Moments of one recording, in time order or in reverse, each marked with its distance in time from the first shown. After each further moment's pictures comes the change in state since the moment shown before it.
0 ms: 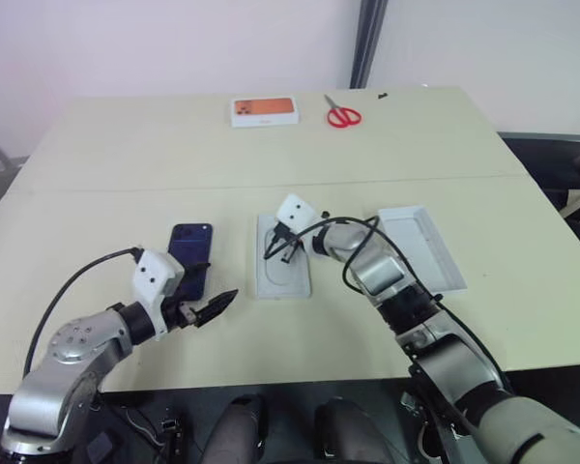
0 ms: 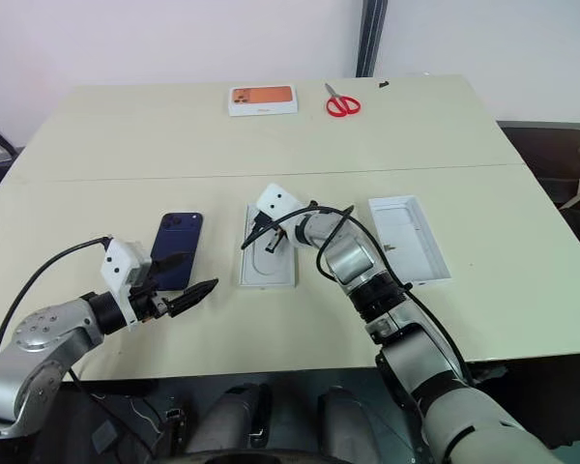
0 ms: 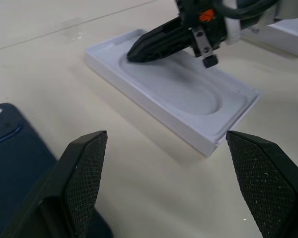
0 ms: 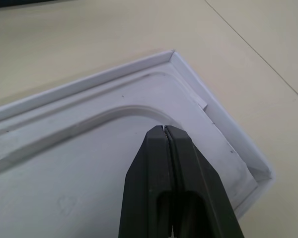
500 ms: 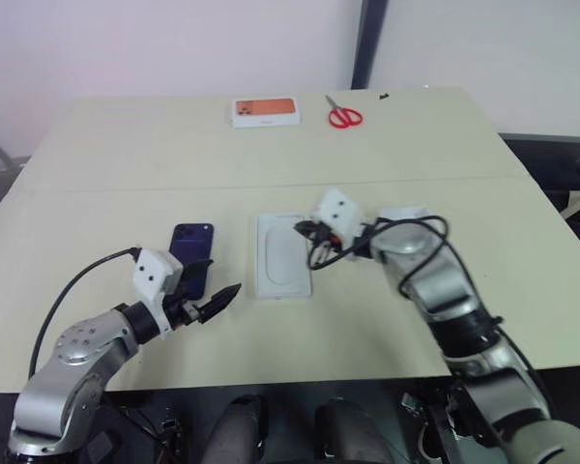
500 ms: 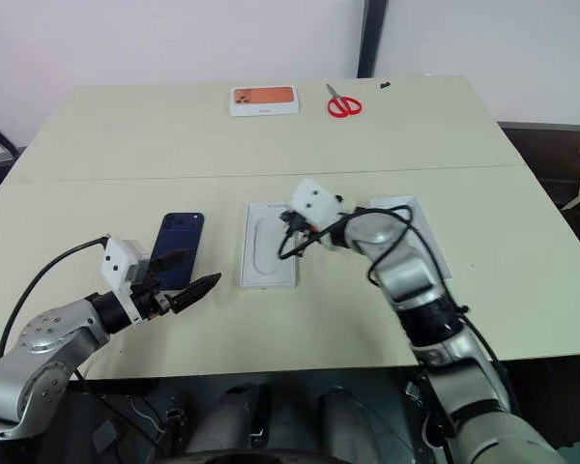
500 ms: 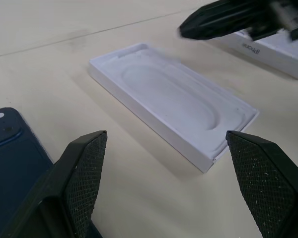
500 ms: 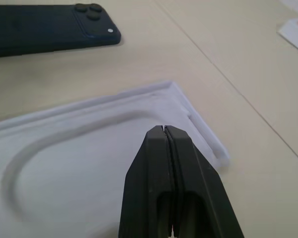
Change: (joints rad) left arm -0.021 -0.038 -0.001 0.002 -0.053 0.047 0.066; right arm 0.226 -0.257 -0.185 -0.523 0.204 0.150 0.249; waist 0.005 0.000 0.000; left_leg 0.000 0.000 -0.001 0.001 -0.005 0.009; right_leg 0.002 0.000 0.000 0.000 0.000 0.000
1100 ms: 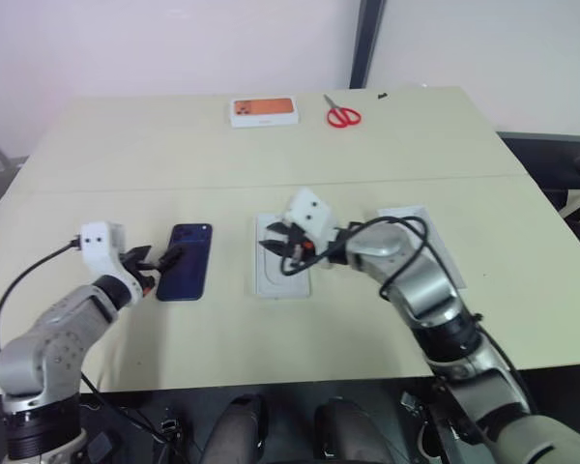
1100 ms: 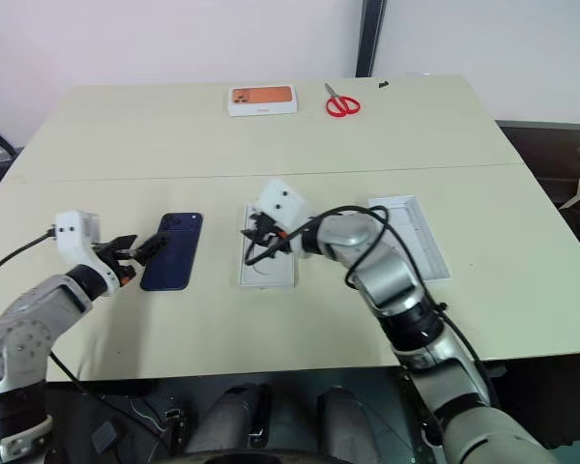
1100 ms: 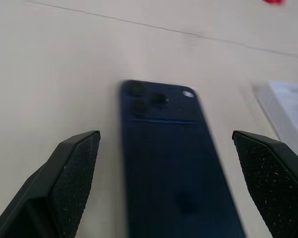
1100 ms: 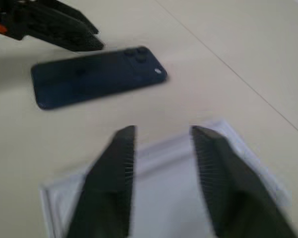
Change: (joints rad) left arm -0.253 -0.091 0.327 0.251 -0.182 0.372 0.422; right arm -0.119 0.209 0.168 0.006 0.027 0.122 -0.108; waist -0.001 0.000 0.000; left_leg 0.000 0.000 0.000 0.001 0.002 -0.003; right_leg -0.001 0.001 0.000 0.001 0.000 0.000
